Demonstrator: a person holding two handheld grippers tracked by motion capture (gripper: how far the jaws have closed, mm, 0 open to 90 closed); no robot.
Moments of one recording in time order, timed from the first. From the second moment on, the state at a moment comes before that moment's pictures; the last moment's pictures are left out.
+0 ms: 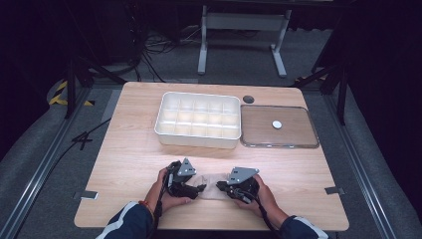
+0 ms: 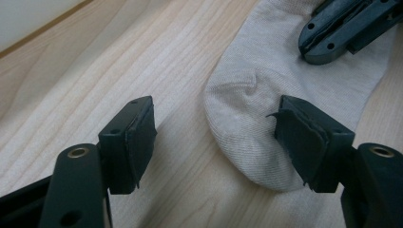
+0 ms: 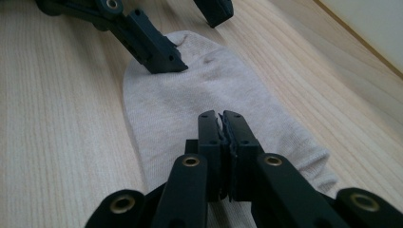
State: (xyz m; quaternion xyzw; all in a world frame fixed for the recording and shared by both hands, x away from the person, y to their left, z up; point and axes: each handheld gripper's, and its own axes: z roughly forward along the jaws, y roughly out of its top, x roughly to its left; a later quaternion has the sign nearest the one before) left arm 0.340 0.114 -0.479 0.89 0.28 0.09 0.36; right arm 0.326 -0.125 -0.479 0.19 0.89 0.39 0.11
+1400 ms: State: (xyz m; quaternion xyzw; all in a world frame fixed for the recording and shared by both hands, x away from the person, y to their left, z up) left arm 0.329 0.110 -0.453 0.87 0.25 0.05 0.43; right arm 0.339 -0.116 -0.472 0.19 0.91 0.37 0.09
